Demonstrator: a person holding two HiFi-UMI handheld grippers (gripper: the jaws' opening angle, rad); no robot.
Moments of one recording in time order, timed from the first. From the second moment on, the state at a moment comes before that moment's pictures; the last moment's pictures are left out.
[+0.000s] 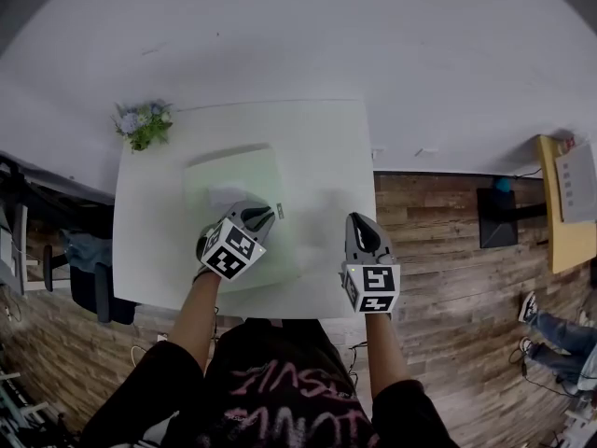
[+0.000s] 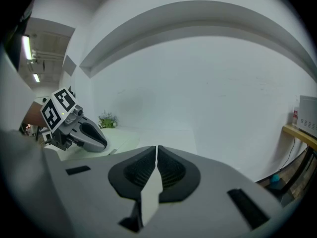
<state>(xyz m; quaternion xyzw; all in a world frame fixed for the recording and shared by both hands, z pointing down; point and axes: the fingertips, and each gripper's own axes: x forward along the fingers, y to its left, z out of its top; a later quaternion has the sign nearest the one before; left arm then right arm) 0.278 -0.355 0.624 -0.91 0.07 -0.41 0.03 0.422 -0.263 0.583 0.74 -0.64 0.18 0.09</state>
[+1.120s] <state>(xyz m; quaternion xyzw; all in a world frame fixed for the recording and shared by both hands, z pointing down) 0.007 -0.413 0.447 -0.91 0.36 -0.18 0.02 0.210 -0.346 0.460 0.67 -0.74 0.06 0.06</state>
